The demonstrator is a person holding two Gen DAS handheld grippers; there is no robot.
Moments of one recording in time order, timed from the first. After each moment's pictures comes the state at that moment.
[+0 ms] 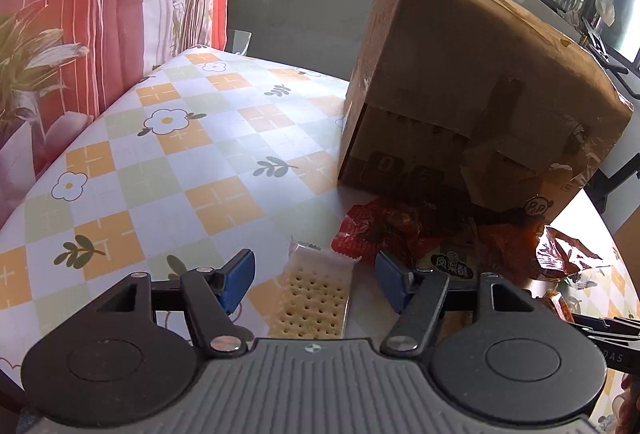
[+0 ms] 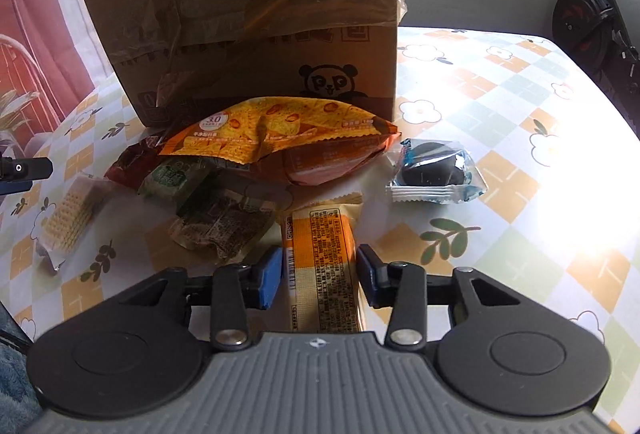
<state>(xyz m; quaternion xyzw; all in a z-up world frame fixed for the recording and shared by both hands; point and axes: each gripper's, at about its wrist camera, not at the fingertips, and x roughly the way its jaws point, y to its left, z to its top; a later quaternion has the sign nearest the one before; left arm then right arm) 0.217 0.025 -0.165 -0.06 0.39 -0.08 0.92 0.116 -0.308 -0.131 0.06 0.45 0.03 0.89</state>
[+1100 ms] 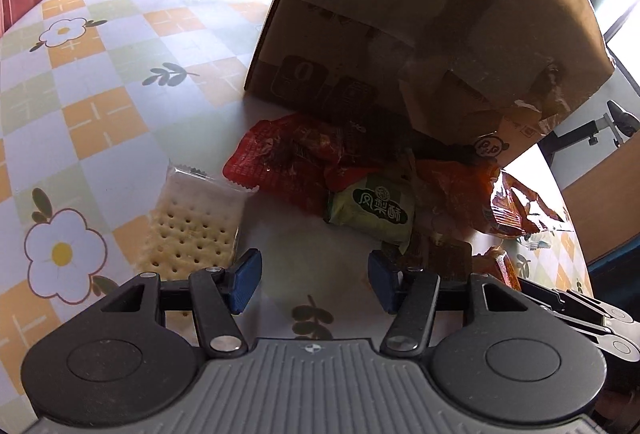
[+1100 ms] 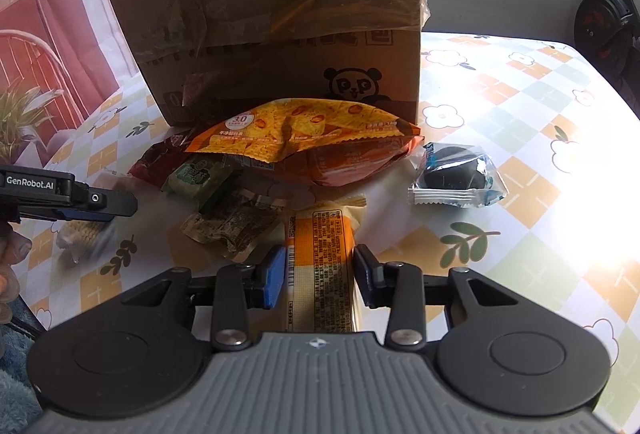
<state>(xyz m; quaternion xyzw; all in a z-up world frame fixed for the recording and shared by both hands) 0.244 -0.015 -0.202 -0.12 0.48 -0.18 0.85 0.111 -0.310 -0.131 0.07 0.44 0.06 0.90</state>
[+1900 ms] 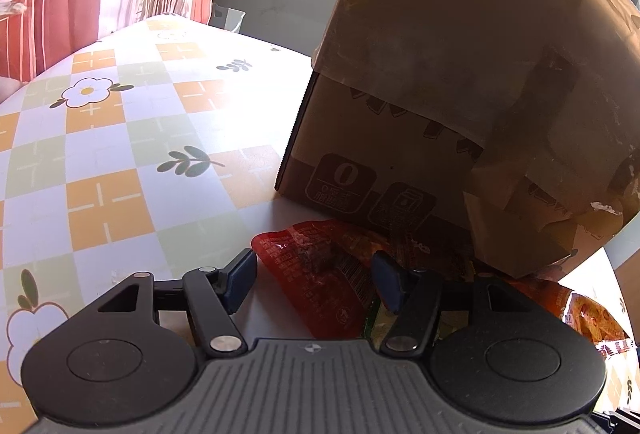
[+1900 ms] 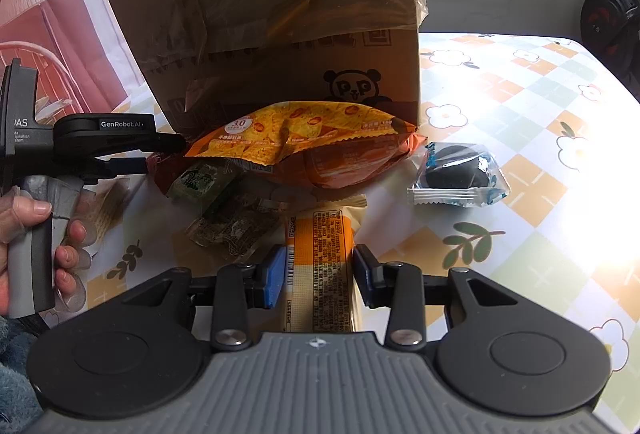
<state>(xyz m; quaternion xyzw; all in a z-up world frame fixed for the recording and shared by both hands) 0.290 -0.038 -0.211 -0.12 0.39 -0.07 0.91 0.108 -0.317 -0.133 0.09 0.43 0.08 0.90</state>
